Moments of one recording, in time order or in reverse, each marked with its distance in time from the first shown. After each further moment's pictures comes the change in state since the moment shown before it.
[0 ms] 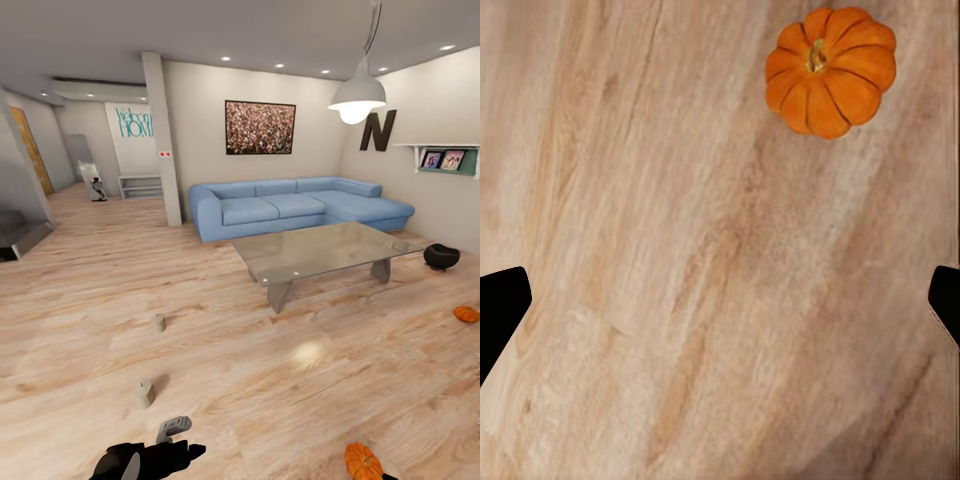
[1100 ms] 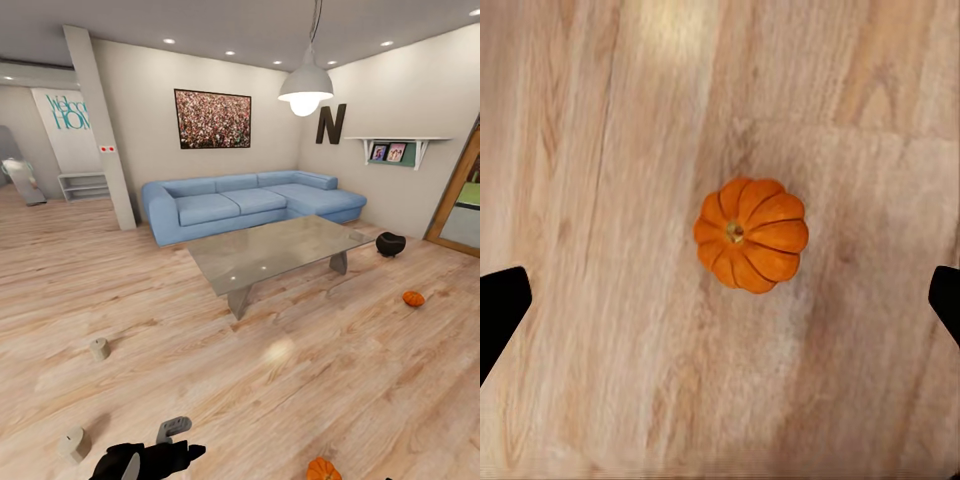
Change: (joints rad) left arm 0.000 0.001 -0.001 0.001 -0.001 0.000 0.000; right arm 0.023 0.002 -0.004 -0.005 -0.008 -0.041 0.012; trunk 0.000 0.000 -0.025
